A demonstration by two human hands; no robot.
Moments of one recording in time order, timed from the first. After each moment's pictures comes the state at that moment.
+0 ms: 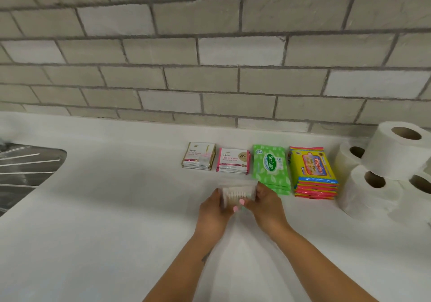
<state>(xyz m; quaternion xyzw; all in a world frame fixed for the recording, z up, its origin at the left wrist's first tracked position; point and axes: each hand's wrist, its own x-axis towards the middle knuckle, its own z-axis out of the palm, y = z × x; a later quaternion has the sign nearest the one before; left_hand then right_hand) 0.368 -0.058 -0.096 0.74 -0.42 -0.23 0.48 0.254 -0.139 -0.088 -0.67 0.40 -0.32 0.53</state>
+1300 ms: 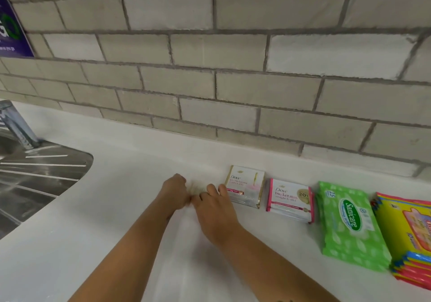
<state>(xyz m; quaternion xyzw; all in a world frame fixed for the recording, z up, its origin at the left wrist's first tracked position) 0.613 -0.082 -0.068 0.92 -0.31 -0.16 0.17 0.486 -0.127 -0.093 -0.97 0.14 -0.15 -0.10</state>
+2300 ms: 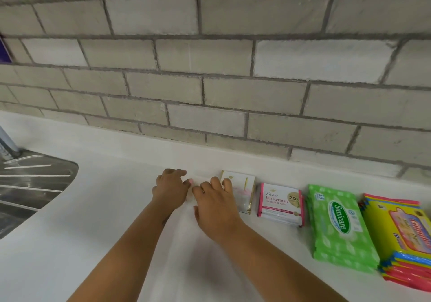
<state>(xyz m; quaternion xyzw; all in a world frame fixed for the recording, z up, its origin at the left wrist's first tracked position) 0.613 -0.106 -0.067 0.91 -0.32 -0.09 0.23 0.486 -0.152 -0.081 -0.95 0.21 -0.22 -0.05</state>
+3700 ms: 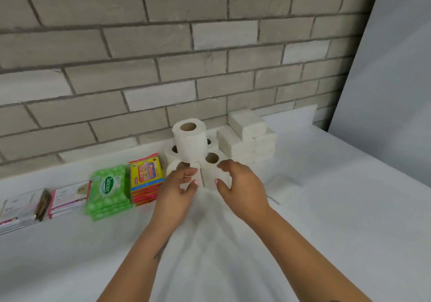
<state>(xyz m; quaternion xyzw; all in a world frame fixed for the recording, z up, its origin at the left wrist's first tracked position) 0.106 -0.154 -0.009 0.60 -0.60 -0.23 0.48 -0.054 -0.157 0.007 -0.75 0.56 -0.35 0.11</state>
